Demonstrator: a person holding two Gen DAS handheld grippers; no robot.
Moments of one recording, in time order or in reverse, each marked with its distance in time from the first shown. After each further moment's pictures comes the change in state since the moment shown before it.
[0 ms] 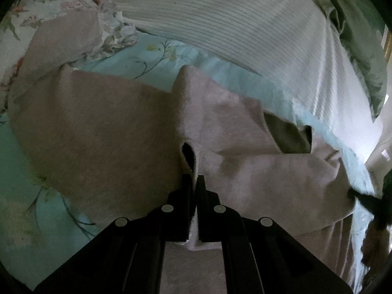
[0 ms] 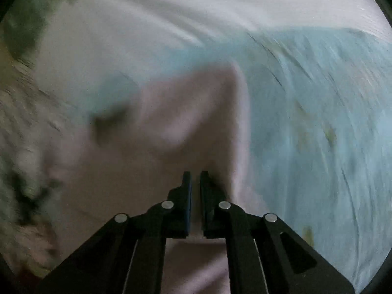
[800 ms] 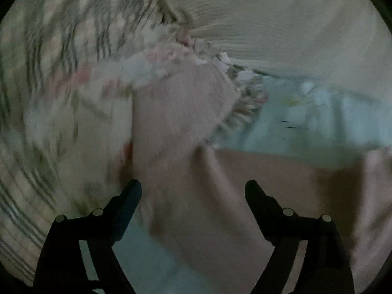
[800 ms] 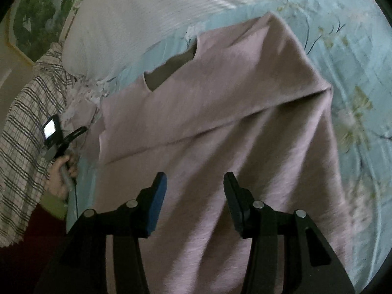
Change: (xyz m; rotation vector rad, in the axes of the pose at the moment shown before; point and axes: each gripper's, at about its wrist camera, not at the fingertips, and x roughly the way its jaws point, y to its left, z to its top) left arm -0.002 0.093 0.104 0.172 -0.119 0.680; right arm -0.042 0.088 -0.092 0.044 0.050 0.262
